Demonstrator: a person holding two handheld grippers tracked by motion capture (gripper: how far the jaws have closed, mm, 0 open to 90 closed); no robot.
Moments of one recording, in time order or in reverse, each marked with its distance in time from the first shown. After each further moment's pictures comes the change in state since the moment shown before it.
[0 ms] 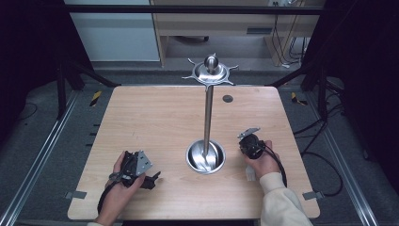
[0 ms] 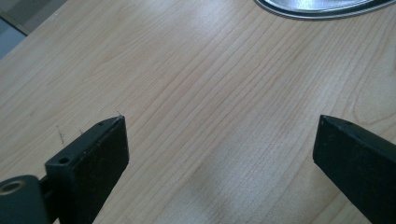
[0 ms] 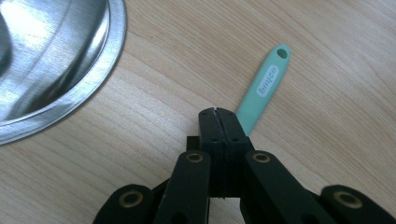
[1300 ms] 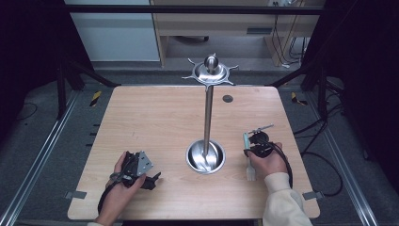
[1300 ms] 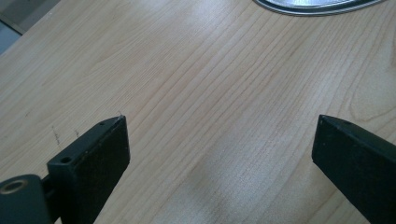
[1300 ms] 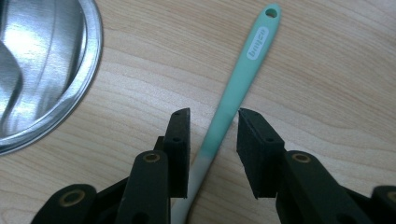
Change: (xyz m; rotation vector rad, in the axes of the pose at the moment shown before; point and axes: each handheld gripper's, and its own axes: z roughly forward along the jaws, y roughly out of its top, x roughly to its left) left arm -0.001 0.000 0.001 0.008 -0.007 0.011; right arm -0.020 -0.008 -0.015 0.074 0.069 0.265
